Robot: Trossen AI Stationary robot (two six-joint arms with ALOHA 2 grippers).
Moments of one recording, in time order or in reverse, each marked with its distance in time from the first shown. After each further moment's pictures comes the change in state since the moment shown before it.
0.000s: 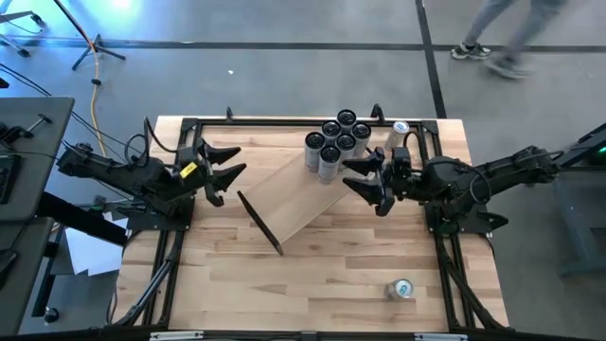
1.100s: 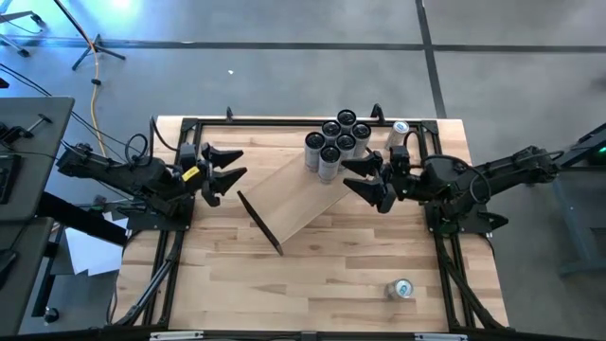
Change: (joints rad) left arm 0.006 -0.004 0.009 -0.051 0.055 -0.233; right arm 0.000 0.000 0.000 -0.014 -0.002 0.148
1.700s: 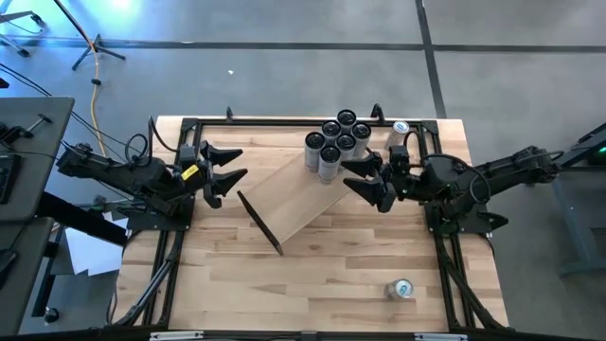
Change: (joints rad) left arm 0.000 0.000 0.000 0.001 0.000 0.123; right arm 0.000 0.000 0.000 -0.003 0.000 0.031
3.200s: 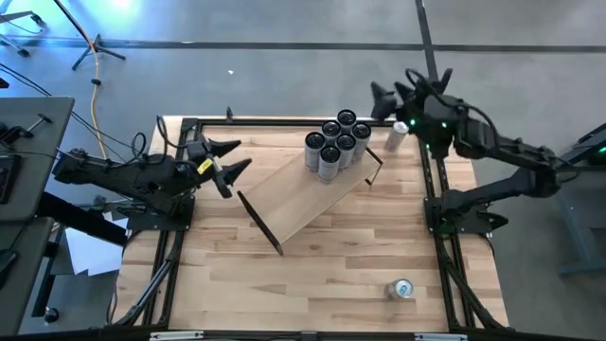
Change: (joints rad) left arm 0.113 -0.002 0.000 -0.150 -0.061 0.050; right arm -0.414 0.056 0.498 -0.834 0.512 -0.007
